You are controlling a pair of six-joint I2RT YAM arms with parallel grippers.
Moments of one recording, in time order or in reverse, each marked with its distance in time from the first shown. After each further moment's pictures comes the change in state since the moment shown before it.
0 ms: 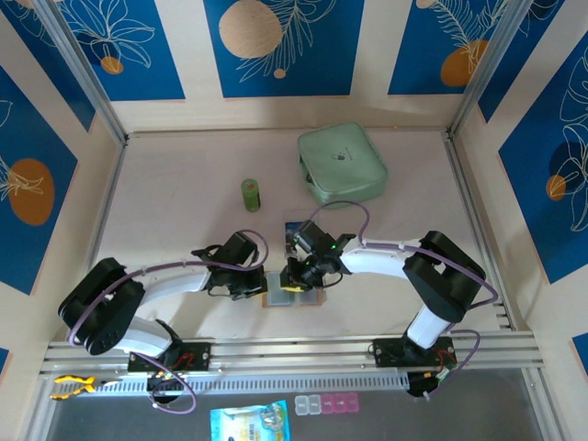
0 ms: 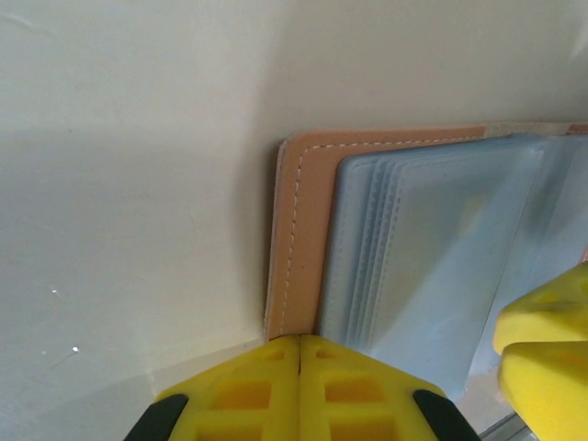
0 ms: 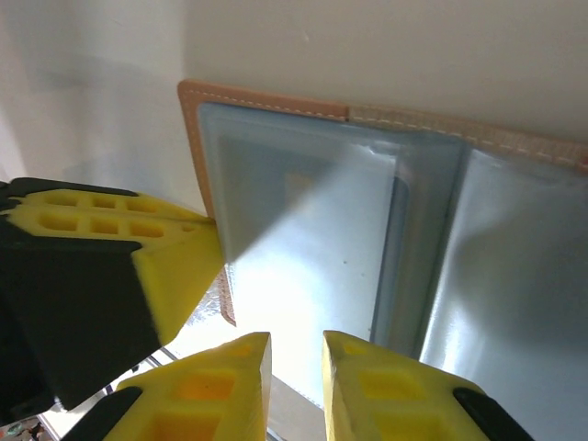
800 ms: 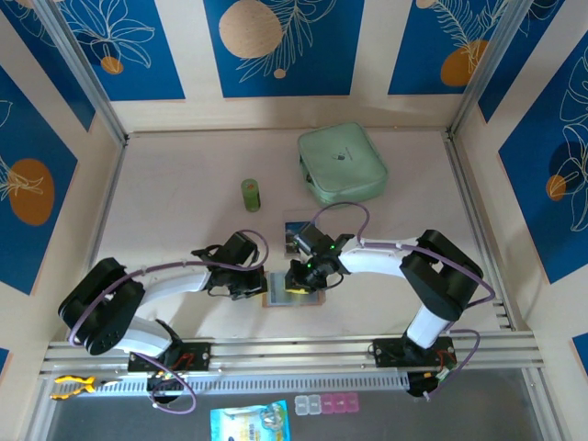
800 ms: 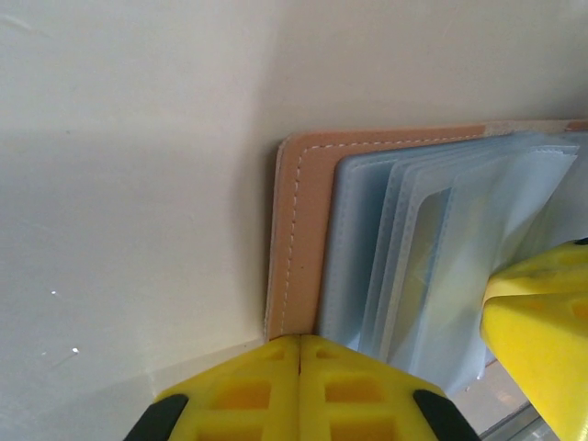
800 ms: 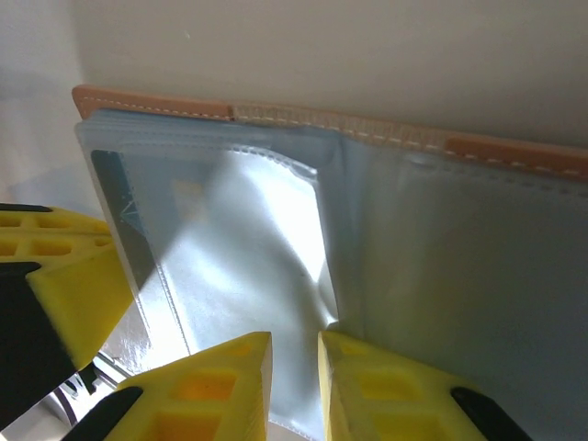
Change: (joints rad) left arm 0.000 0.000 0.000 -0.002 0.000 0.007; right arm -0.006 0.016 0.000 -0.065 0.056 -0.005
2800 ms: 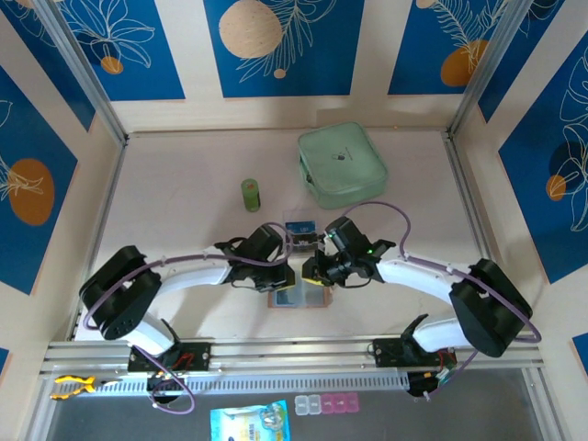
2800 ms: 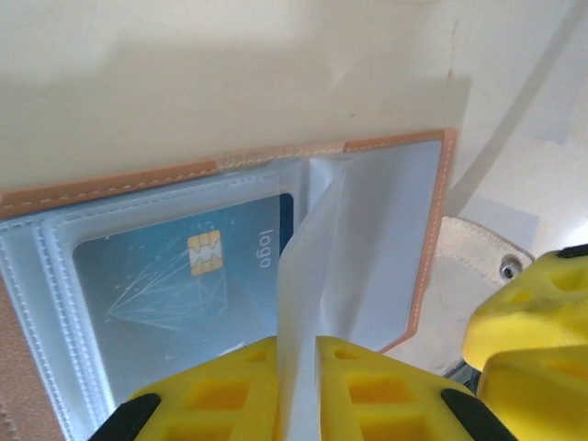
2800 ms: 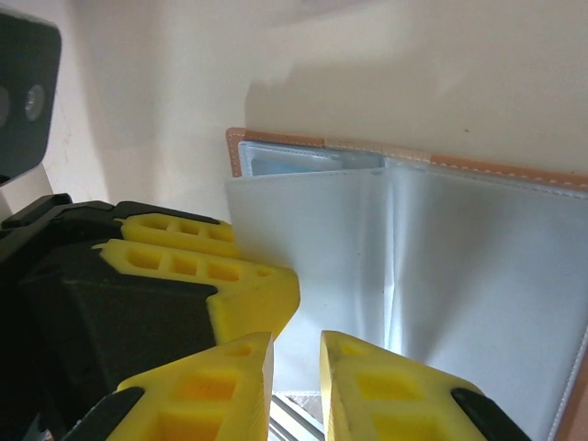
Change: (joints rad) left arm -0.145 0.138 0.196 0.068 0.023 -0.091; right arm -0.157 -0.332 -0.203 0.092 -0.086 0.023
